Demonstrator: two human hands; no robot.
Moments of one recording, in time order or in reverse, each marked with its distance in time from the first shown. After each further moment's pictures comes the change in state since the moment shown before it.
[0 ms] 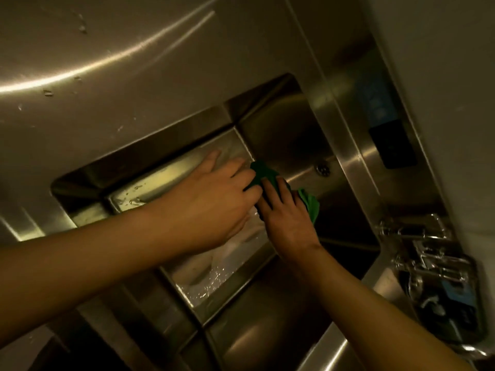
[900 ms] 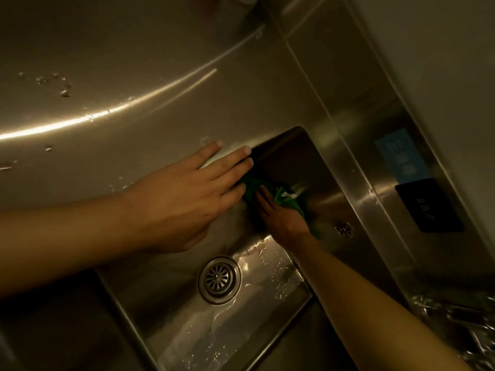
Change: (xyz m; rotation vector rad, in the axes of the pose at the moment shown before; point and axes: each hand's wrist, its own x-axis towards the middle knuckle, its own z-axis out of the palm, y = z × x) left_hand 0.054 -0.113 0.023 0.392 0.180 0.143; right_hand 0.185 0.075 0.072 -0.292 -0.141 -0.148
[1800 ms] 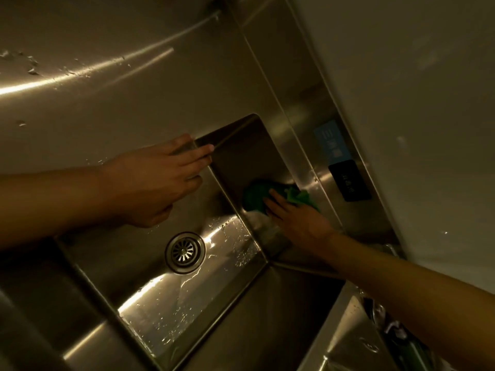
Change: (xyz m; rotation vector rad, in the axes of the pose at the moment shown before) left_hand -0.005 -0.002 -0.017 -0.006 -0.109 0.116; right_hand -0.165 0.062 -0.039 -0.320 -0.152 -0.170
